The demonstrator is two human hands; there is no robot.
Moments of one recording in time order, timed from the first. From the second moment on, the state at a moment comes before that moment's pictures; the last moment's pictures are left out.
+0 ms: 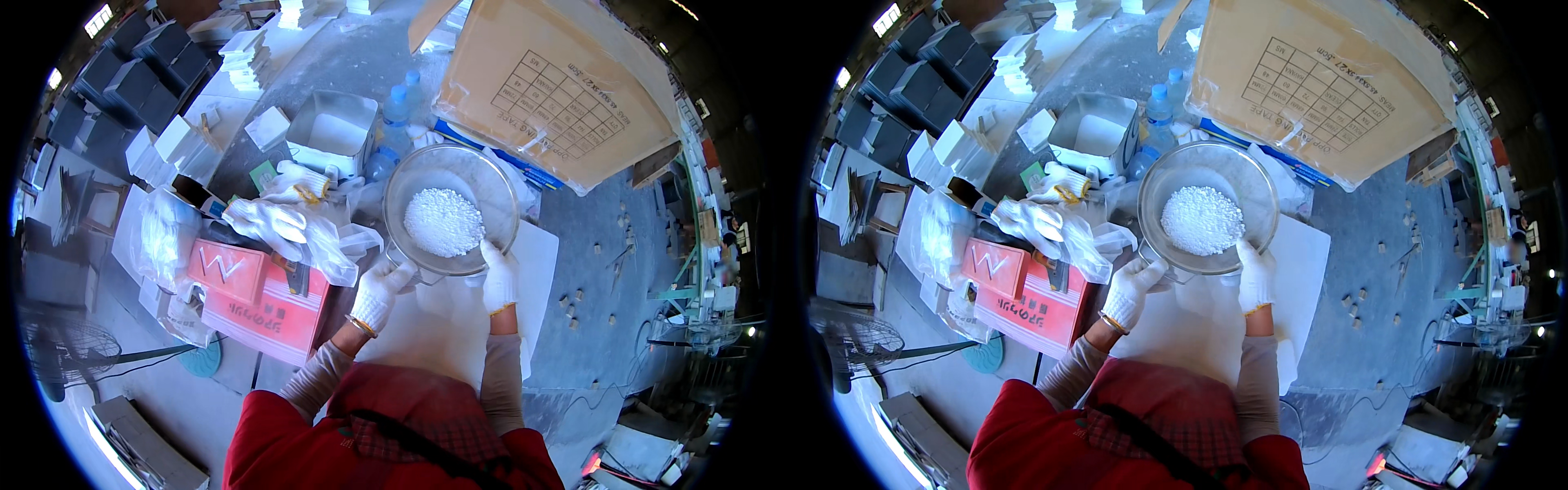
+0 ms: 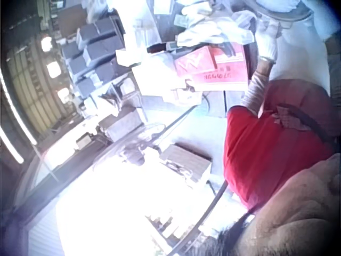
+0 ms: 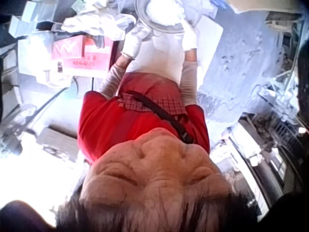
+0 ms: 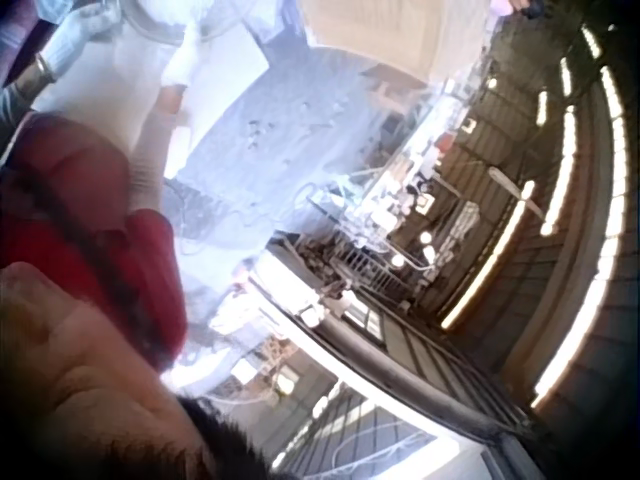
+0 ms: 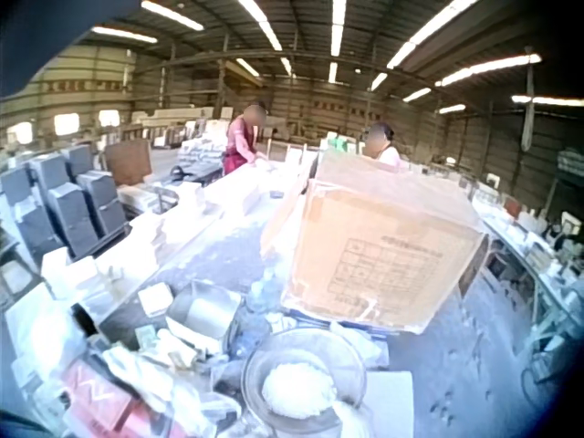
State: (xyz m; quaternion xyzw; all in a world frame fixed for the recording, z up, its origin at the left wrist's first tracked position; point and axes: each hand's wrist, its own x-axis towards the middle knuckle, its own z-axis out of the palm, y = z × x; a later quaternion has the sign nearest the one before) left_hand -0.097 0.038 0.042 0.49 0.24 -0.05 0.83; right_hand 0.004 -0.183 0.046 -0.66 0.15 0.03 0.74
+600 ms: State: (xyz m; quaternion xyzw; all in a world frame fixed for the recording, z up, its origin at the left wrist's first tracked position) left_hand 0.017 0.089 0.063 0.94 -0.07 0.30 0.11; right_hand -0.126 -0.301 0.096 -0.60 0.18 -0.07 0.78
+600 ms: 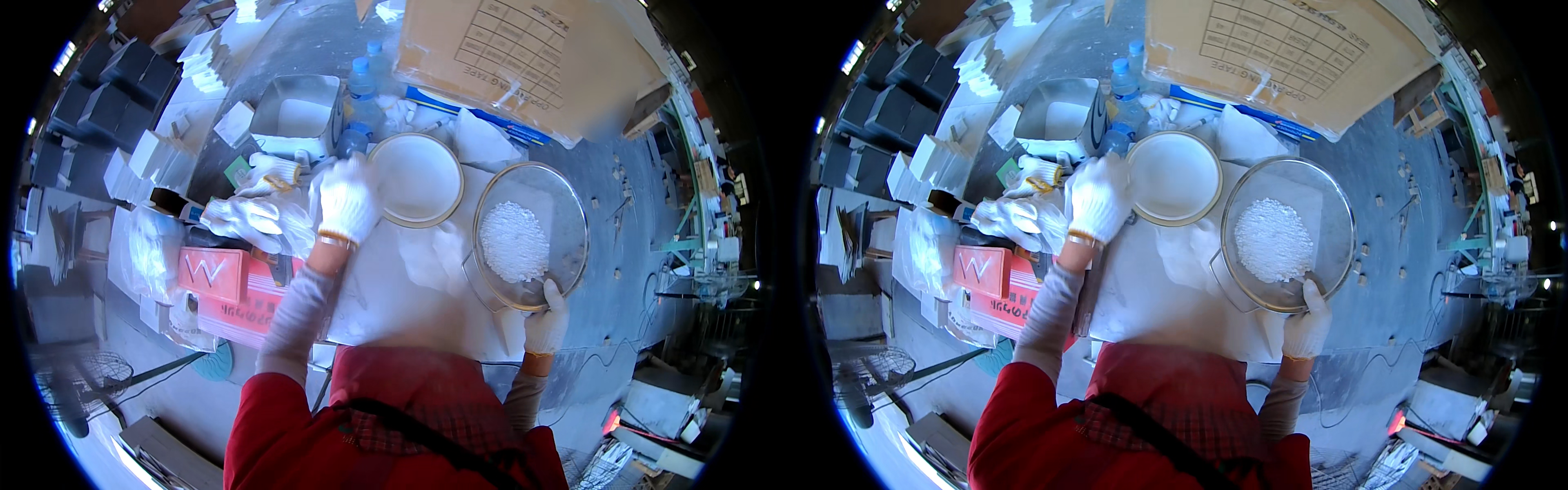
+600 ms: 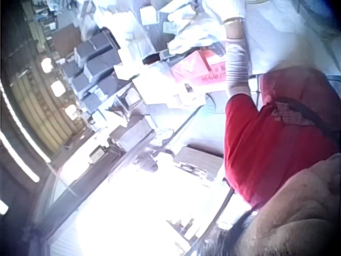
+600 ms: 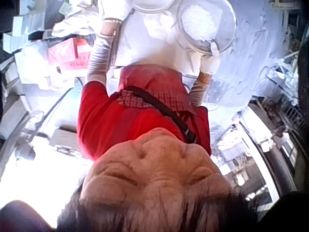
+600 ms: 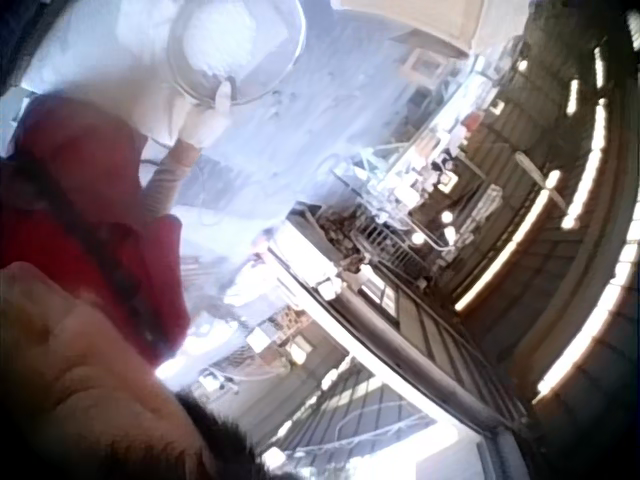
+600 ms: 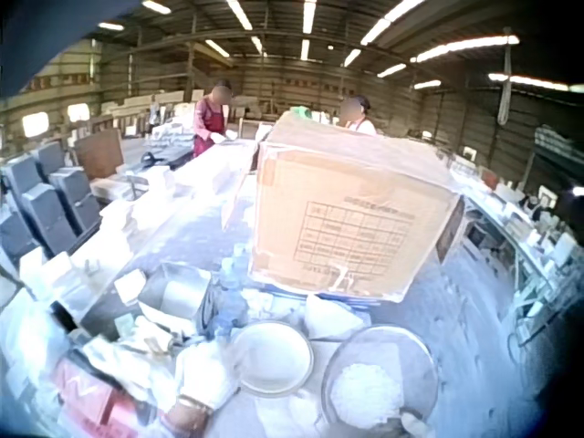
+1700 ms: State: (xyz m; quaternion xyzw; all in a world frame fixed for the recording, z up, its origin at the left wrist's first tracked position) left_hand 0.066 0.028 0.056 0.89 -0.08 0.16 0.41; right_hand -0.134 -0.319 0.135 -0.54 0.25 -0.14 0.79
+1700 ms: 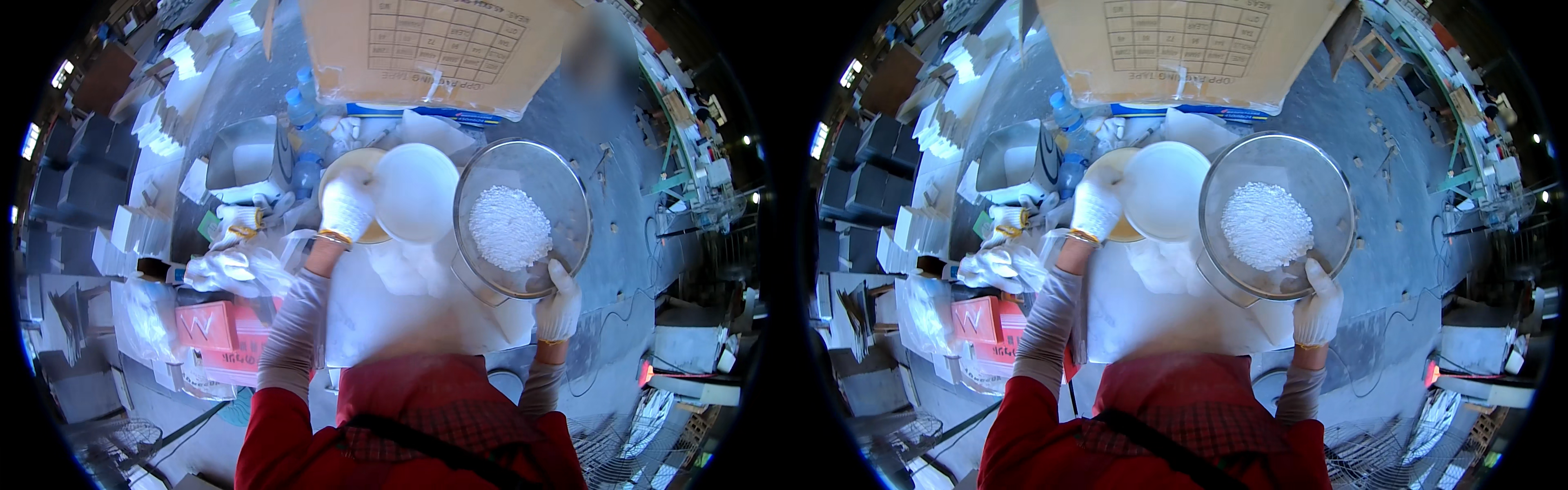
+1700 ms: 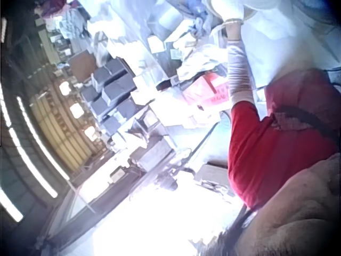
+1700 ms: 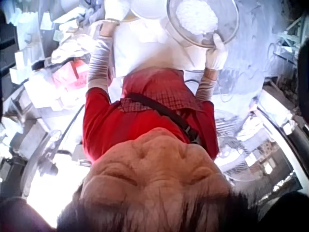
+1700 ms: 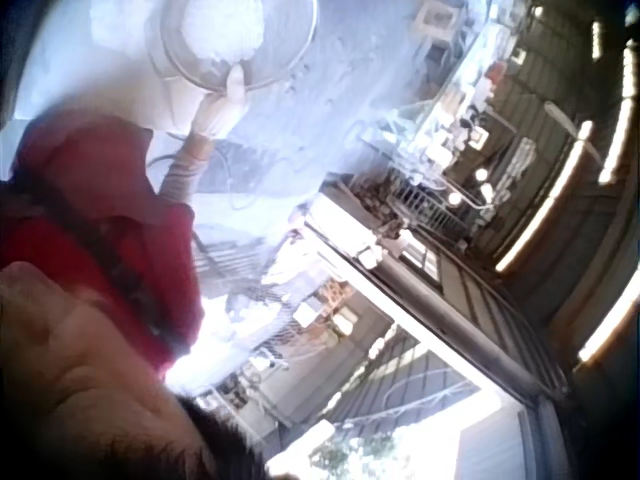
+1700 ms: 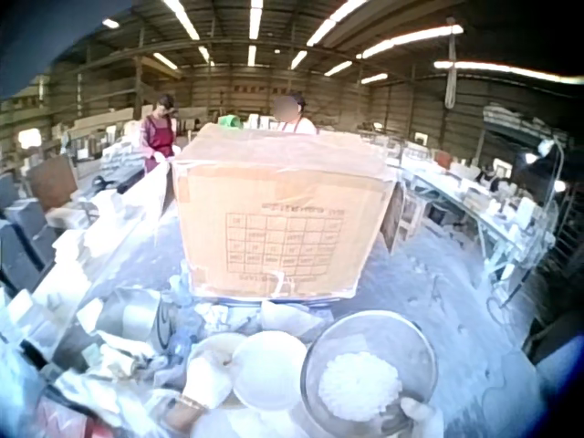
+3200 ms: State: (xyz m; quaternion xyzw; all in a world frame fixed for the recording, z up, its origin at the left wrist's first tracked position) left_hand -0.026 -0.079 0.056 0.63 -0.09 -0.06 0.77; right_hand -0.070 -0.324 0.085 -0.45 0.27 -0.13 0.84
